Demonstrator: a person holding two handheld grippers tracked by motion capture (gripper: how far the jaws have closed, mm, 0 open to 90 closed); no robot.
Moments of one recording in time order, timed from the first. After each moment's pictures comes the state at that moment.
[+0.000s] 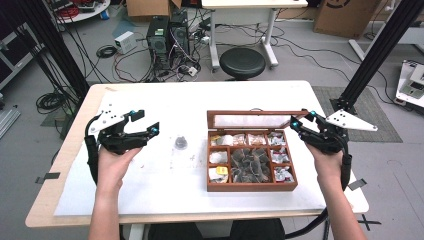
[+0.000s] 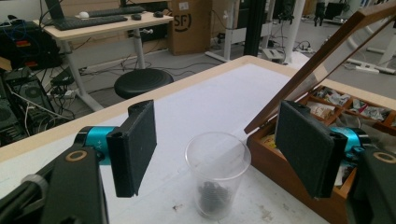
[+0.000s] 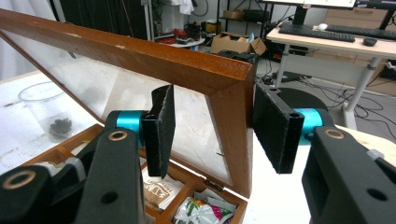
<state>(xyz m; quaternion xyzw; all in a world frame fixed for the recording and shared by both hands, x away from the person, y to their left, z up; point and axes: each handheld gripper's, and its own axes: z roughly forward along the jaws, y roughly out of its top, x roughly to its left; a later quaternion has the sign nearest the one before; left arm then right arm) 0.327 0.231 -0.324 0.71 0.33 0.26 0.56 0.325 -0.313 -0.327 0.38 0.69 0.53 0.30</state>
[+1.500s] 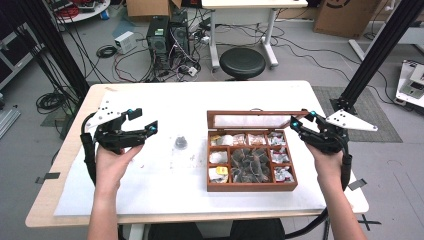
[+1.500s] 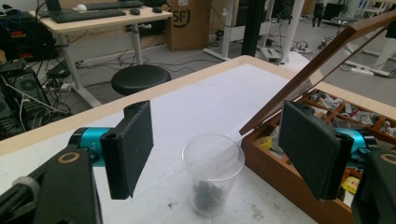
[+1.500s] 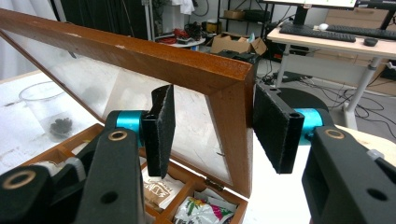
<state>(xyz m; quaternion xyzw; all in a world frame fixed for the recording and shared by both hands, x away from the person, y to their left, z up) 0.325 0.233 -0.313 0.71 0.34 0.24 0.56 0.325 -0.314 -0.327 0.38 0.69 0.53 0.30</state>
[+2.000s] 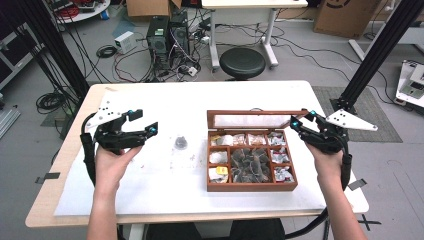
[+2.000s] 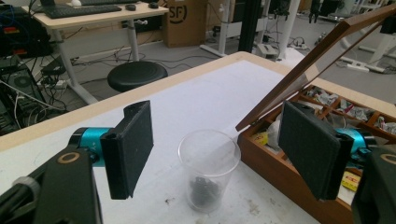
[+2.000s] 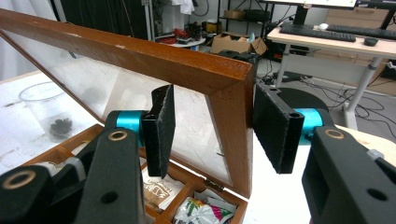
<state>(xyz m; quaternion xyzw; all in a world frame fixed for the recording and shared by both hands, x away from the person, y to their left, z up) 0.323 0.233 -0.313 0.72 0.34 0.24 0.56 0.326 -0.314 -0.327 0.38 0.69 0.53 0.30</state>
